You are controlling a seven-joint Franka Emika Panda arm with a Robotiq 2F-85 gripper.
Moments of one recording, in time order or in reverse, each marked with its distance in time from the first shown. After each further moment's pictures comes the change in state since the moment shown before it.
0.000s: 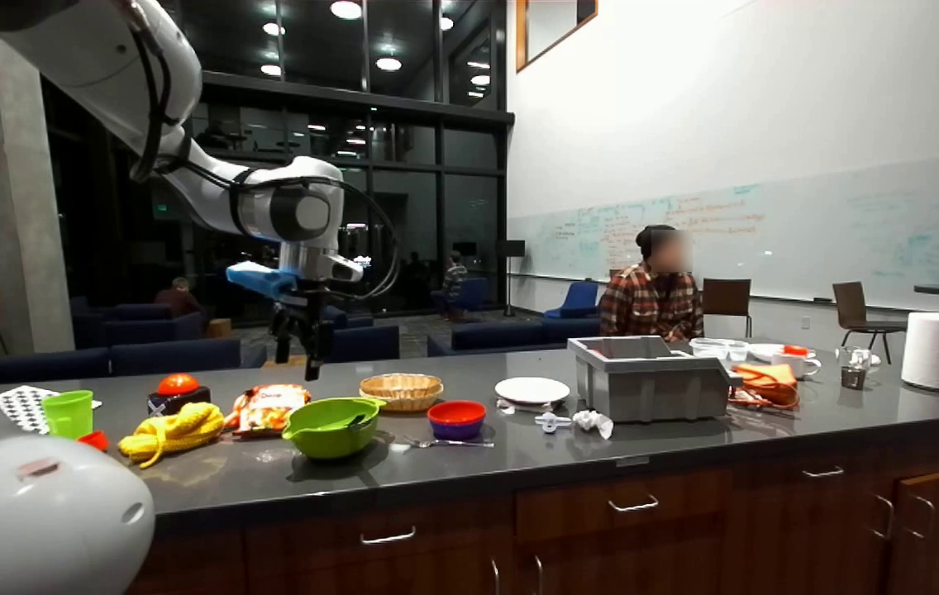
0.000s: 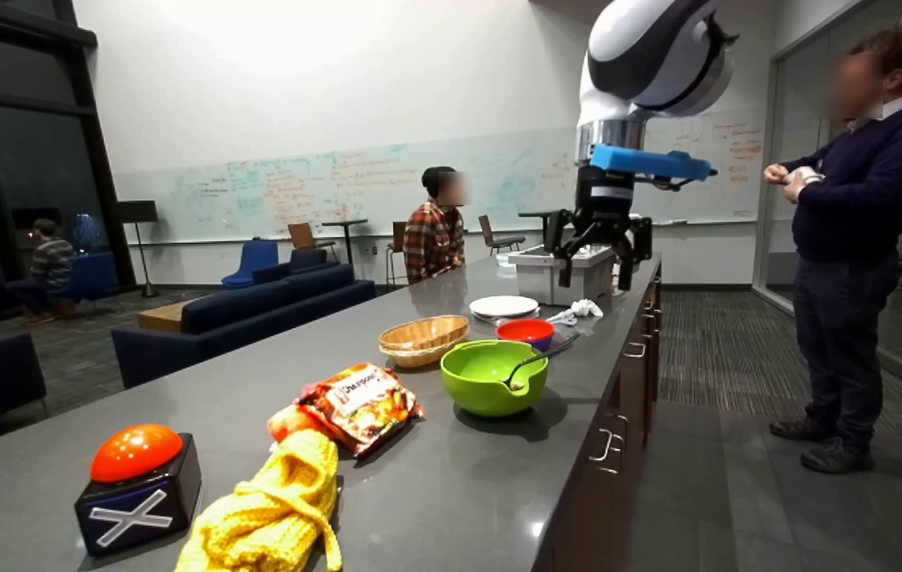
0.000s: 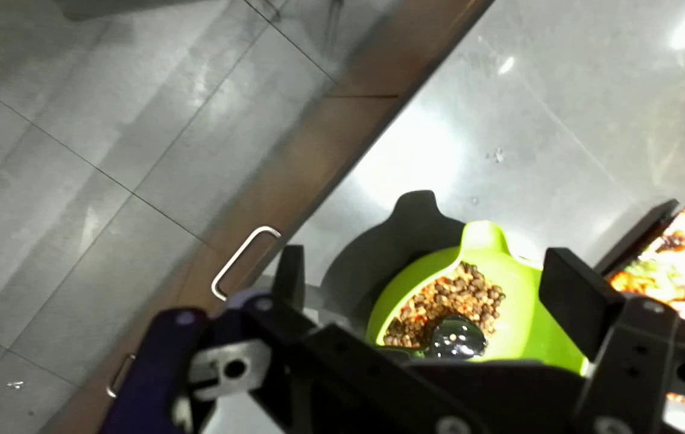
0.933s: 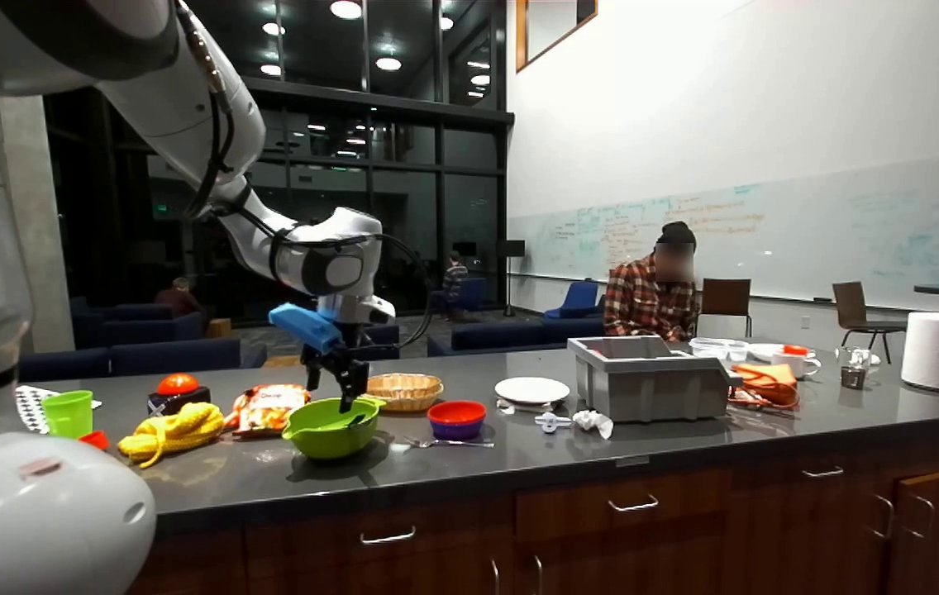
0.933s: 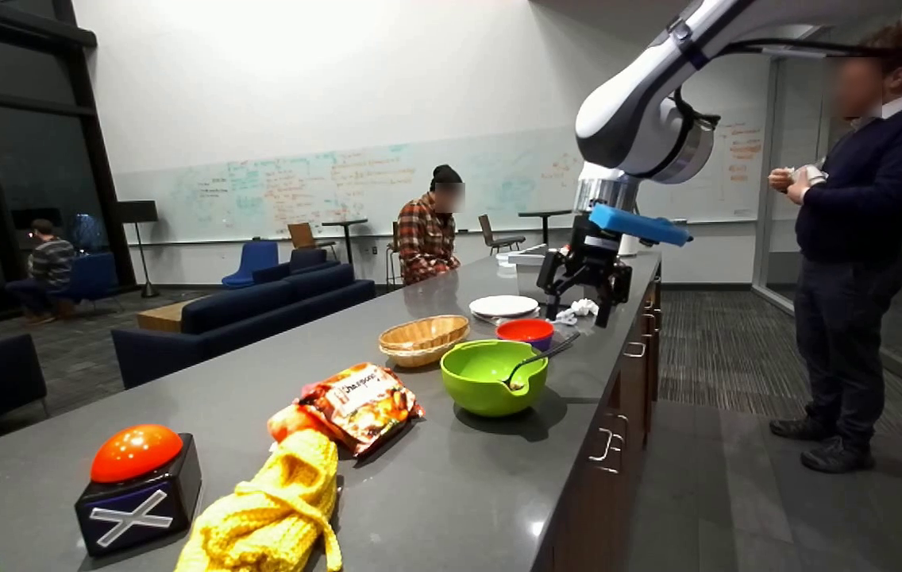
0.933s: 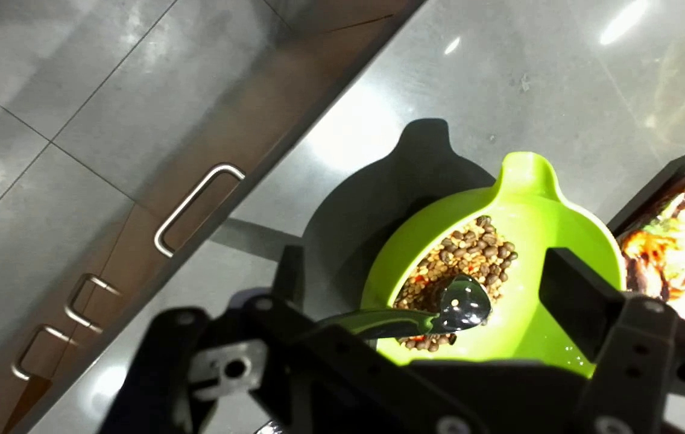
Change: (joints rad) arm 0.001 0.178 -0.065 -0.021 0.109 0.251 -0.256
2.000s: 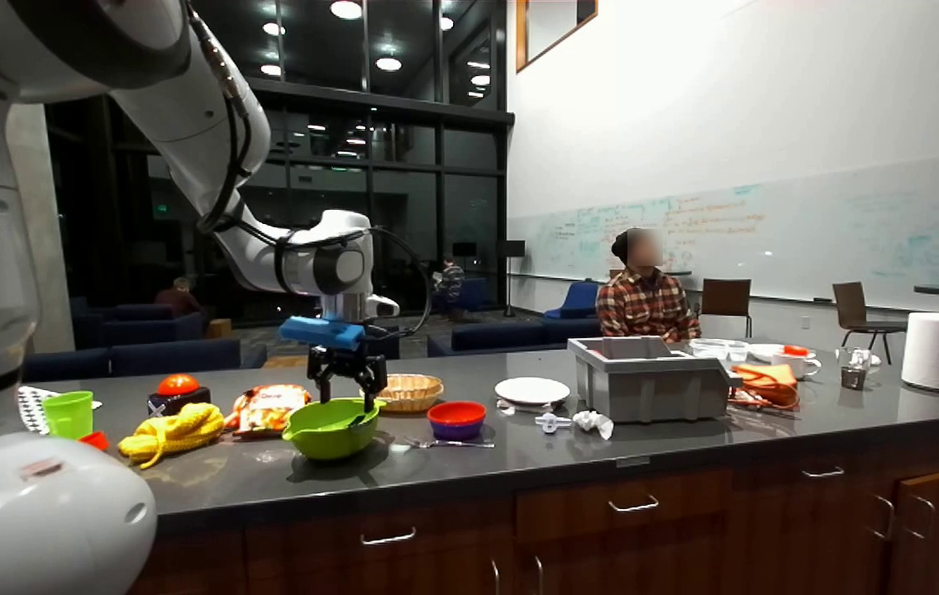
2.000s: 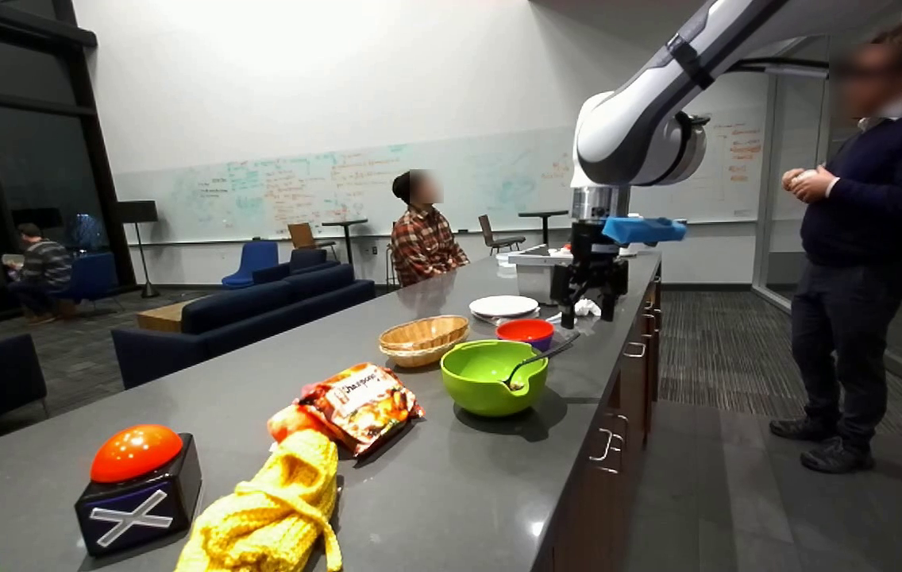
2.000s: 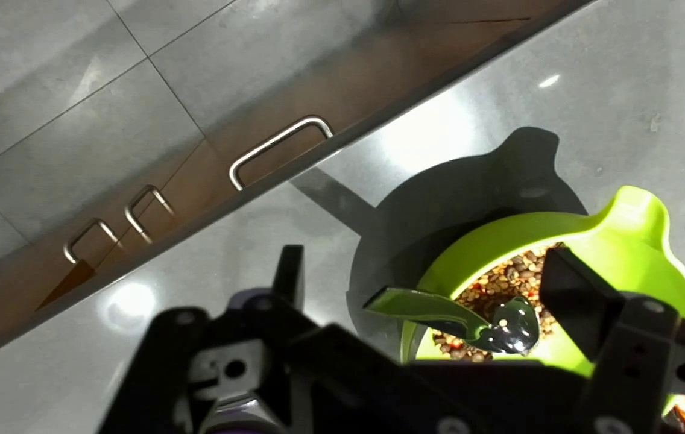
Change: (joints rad) arm 0.008 0.030 -0.006 0.022 -0.264 0.013 -0.081
